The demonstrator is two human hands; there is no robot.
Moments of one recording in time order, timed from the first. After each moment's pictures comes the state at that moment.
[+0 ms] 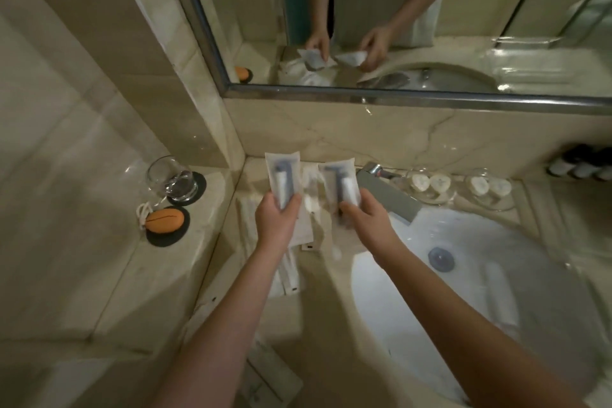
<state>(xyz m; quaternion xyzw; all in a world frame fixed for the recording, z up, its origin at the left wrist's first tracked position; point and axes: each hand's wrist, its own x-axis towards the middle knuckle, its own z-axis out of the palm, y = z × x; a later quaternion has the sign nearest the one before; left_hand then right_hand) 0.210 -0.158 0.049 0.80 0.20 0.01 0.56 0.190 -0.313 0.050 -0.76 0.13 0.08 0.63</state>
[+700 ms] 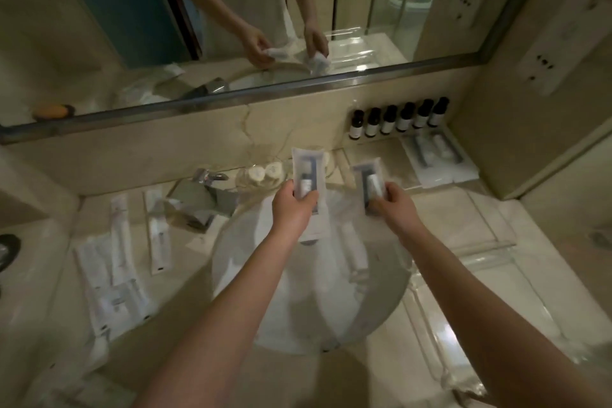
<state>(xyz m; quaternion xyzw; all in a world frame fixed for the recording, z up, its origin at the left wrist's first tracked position) 0.146 -0.456 0.060 0.79 0.03 -0.19 0.58 0.074 -0.629 0.037 -0.77 0.34 -0.05 0.53</state>
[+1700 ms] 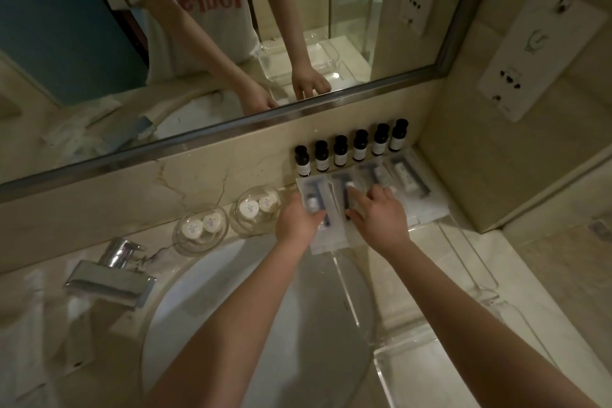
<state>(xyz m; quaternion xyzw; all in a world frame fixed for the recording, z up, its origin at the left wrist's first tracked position) 0.206 -0.622 0.021 0.92 -0.07 -0.22 0.32 0.131 -0.762 -0.018 -0.98 0.16 -0.08 0.10</state>
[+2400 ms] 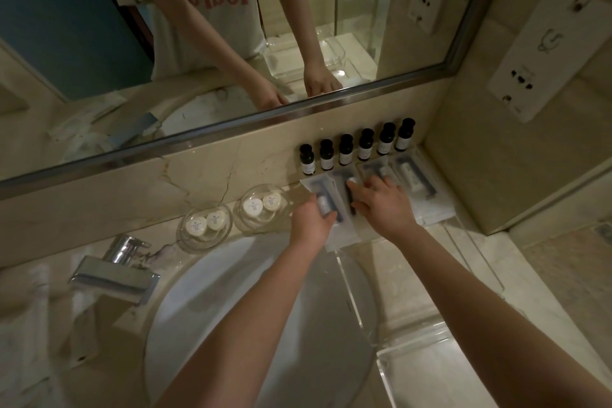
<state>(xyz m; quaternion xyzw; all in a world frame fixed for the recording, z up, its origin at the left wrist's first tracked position) 0.198 -0.631 0.020 0.91 -0.12 -0.21 0.33 0.147 -0.777 -0.006 -0.99 0.13 -0.01 0.10</state>
